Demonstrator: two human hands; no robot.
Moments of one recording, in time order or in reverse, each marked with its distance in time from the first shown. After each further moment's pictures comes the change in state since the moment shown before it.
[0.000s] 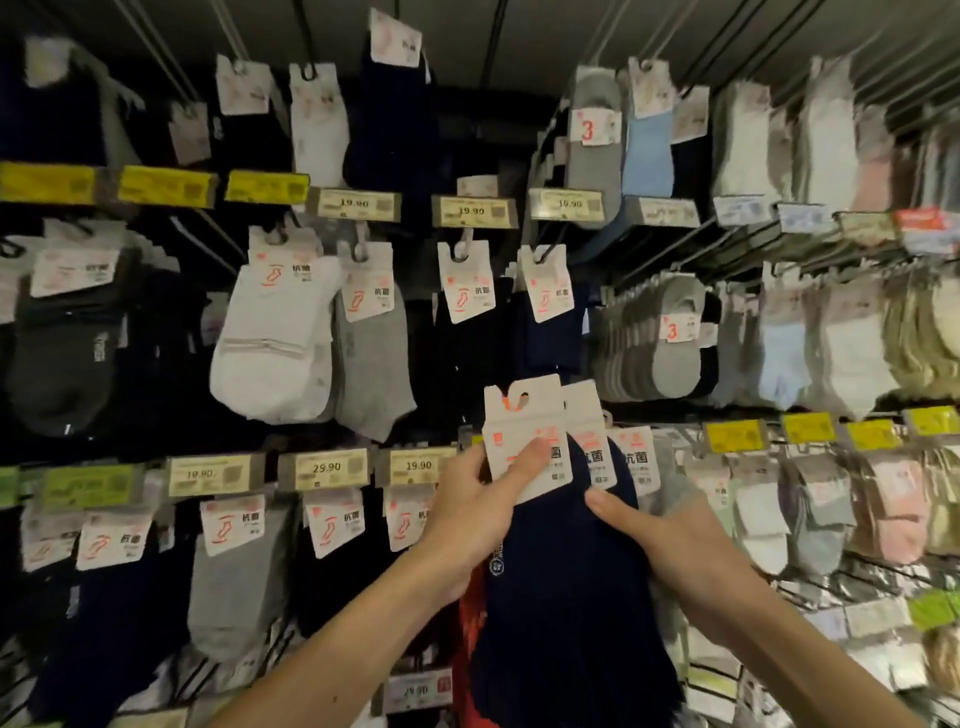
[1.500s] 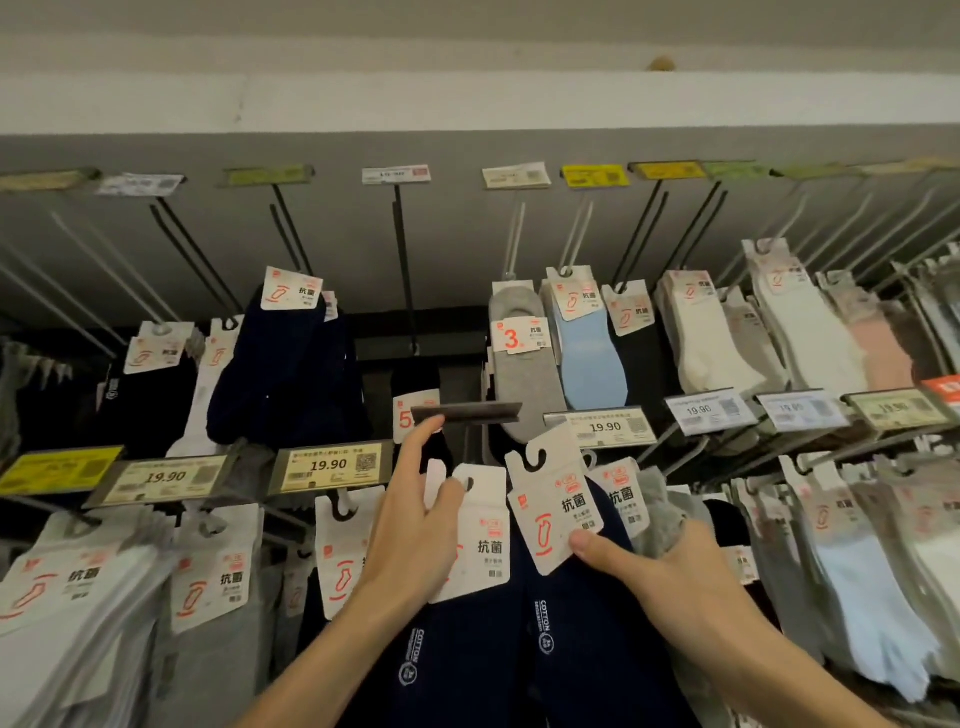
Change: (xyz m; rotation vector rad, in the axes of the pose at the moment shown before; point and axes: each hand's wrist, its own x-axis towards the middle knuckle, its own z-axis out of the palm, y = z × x) left_hand 0.240 0.112 0.064 0.392 0.277 0.639; right_hand 0.222 -0.090 -0.098 -0.005 0.011 -0.303
